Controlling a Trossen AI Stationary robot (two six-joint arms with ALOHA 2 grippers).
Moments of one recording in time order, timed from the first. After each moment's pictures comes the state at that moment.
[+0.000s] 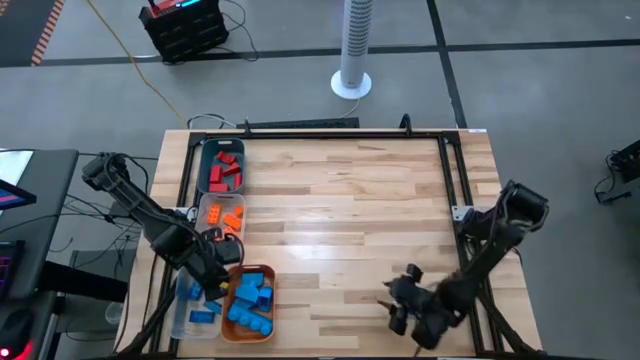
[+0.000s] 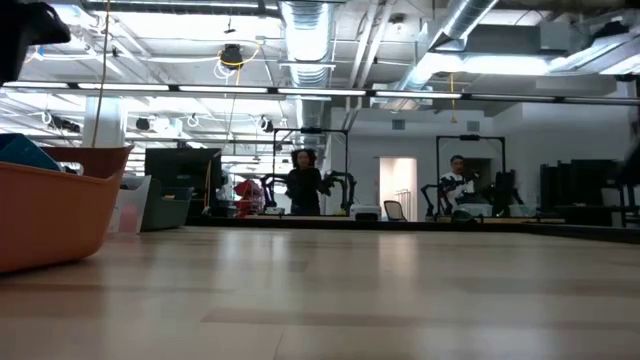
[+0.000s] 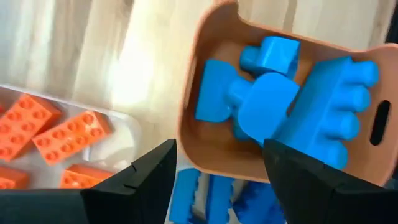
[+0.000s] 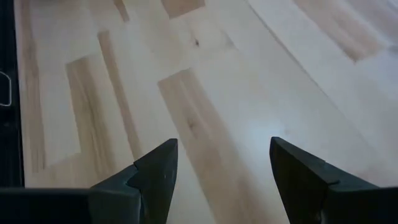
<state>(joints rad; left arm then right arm) -0.70 1.20 1.04 -1.06 -0.19 -0.93 0.91 1.69 0.95 -0.47 0.72 1.26</state>
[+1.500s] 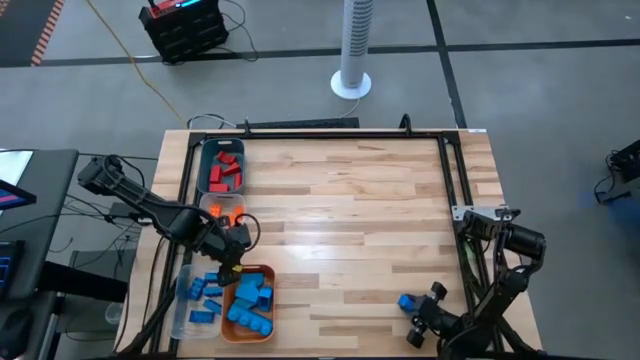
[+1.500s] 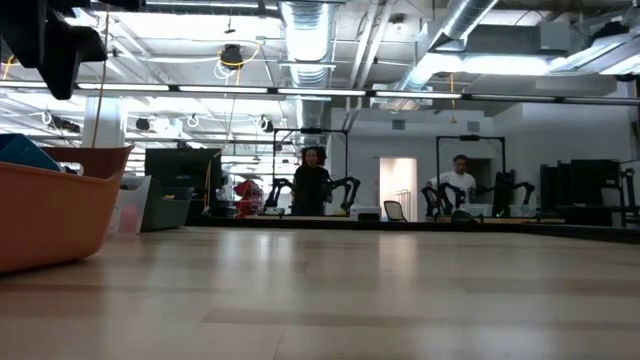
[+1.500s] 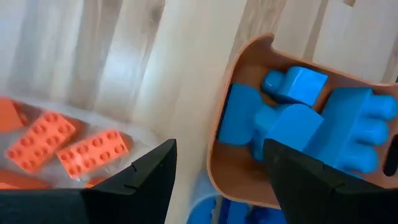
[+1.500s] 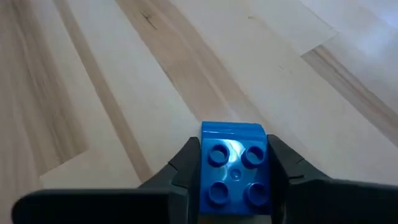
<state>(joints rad) -0.49 1.20 1.04 -1.05 -0.11 -0.80 1.17 2.00 1.09 -0.82 0.78 1.81</state>
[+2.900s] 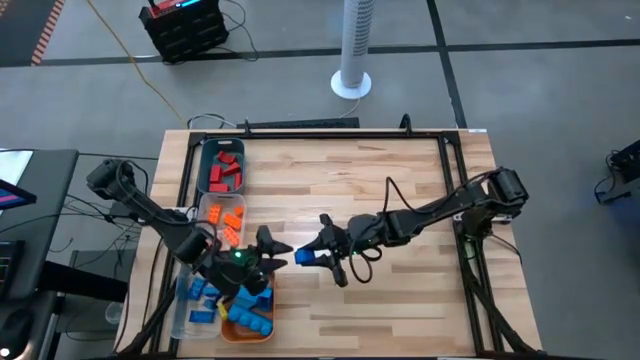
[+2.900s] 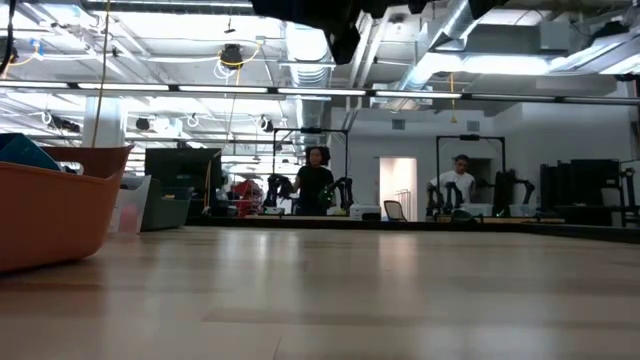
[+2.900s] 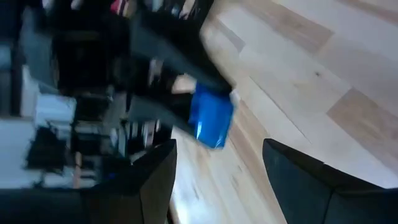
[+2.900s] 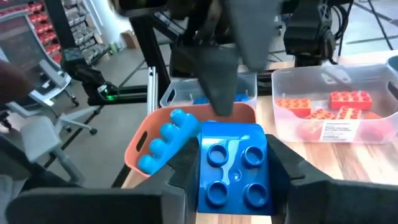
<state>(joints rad) -0.64 1.33 1.04 -0.31 -0.78 0.69 0.24 1.71 1.09 0.40 -0.03 0.21</state>
